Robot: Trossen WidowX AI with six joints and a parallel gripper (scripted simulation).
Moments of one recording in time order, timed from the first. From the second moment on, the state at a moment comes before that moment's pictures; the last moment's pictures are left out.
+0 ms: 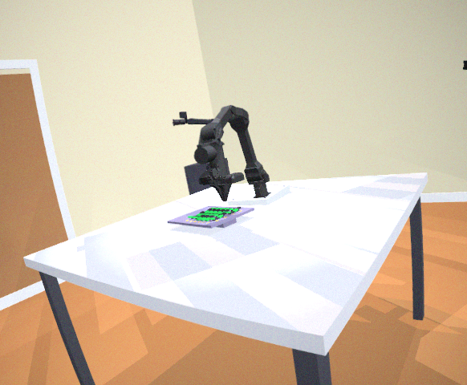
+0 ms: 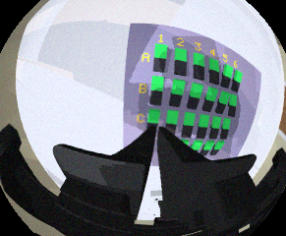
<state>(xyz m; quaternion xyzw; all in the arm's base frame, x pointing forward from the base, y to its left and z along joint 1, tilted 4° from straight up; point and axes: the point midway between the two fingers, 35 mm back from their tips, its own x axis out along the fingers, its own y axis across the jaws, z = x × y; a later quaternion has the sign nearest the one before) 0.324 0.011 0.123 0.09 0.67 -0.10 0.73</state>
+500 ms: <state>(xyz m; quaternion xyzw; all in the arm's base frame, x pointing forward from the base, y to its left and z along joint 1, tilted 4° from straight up) 0.326 0.011 0.098 0.09 0.67 -0.10 0.73</state>
